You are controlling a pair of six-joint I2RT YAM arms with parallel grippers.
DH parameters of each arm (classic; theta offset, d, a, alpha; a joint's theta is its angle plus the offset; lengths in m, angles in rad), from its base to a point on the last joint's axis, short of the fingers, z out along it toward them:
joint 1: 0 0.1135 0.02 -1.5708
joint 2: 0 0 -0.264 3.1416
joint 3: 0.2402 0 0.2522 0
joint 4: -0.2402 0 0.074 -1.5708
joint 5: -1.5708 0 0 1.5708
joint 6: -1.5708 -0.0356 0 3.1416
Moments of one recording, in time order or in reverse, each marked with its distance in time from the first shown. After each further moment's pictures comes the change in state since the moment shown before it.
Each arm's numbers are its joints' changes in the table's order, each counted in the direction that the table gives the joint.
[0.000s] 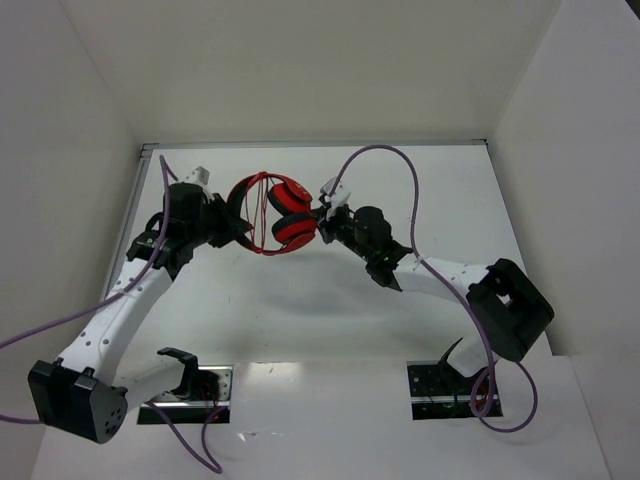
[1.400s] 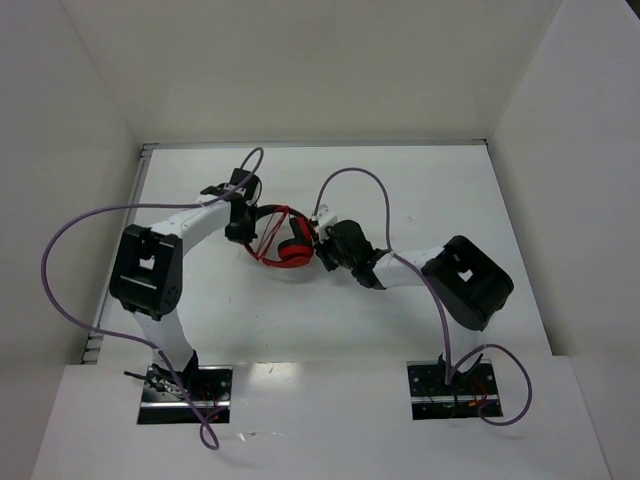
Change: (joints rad) left arm -0.031 0.731 0.261 -0.140 0.272 -0.514; right arm 0.002 0.243 -0.014 -0.225 -0.031 -0.097
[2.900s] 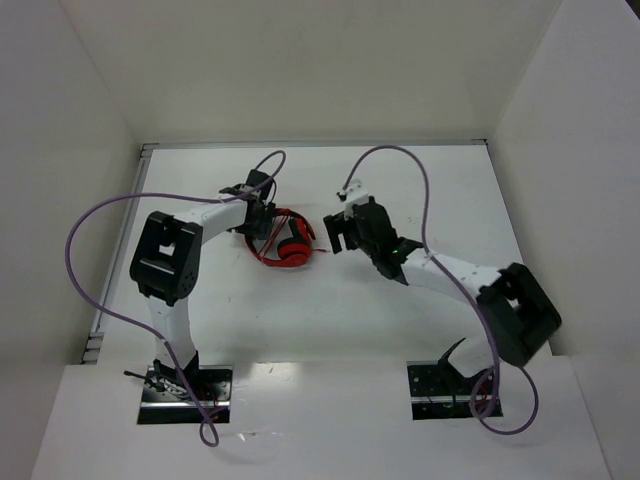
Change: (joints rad) left arm -0.060 0.169 0.078 0.137 0.227 -0.131; right arm -0.062 -0.245 0.035 -0.241 -0.197 -0.024
